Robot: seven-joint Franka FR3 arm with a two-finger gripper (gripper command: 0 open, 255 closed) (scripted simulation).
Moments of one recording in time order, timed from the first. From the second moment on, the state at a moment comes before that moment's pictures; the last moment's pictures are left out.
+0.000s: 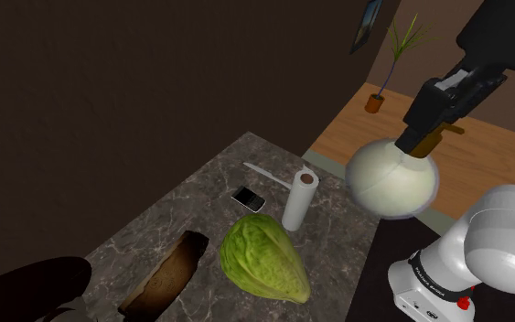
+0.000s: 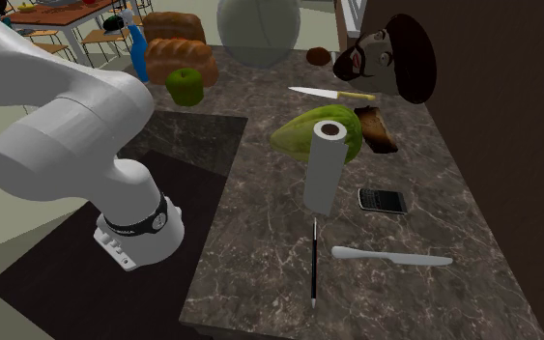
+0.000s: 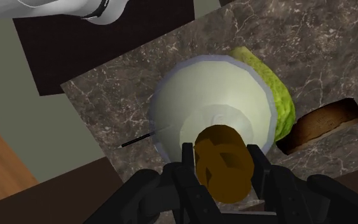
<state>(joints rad) 0.12 -0.89 0.36 -2.09 0.28 1.34 0.58</state>
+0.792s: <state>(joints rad) 0.02 -0.59 0.71 -1.81 0.34 1.44 0.85</state>
